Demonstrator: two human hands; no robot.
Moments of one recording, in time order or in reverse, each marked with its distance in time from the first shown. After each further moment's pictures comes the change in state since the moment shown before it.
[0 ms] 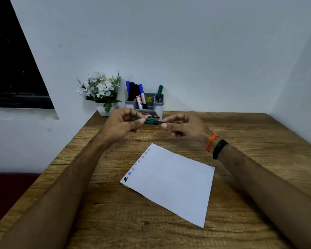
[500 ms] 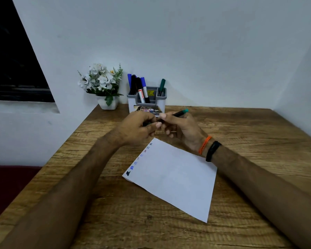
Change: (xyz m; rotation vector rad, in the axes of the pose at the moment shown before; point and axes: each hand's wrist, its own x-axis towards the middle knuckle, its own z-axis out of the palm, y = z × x) left_hand -0.004 0.000 0.019 0.486 -0.277 0.157; right_hand 0.000 0.012 0.028 0.228 -0.025 0.007
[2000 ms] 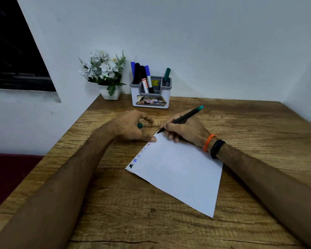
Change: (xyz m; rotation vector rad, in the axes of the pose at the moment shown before) left_hand -0.002 -0.025 -0.007 0.263 -0.238 -0.356; right_hand -0.003 0.018 0.000 -0.407 -0.006 -0.033
